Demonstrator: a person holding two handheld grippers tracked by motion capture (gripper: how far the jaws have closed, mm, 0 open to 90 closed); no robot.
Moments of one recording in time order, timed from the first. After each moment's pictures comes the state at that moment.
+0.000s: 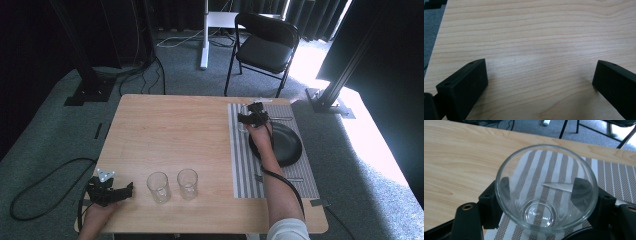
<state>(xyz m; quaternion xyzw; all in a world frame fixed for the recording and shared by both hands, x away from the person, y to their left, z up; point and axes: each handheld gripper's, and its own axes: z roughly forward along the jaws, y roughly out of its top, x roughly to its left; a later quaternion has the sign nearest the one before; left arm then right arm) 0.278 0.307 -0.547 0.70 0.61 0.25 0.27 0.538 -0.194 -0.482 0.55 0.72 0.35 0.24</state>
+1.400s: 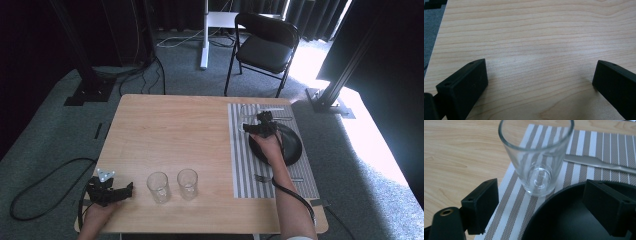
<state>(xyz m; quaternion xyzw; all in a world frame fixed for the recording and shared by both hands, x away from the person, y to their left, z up) 0.278 0.307 -0.547 0.70 0.61 0.24 0.27 0.495 -0.221 -0.480 0.56 0.73 0.35 0.18</state>
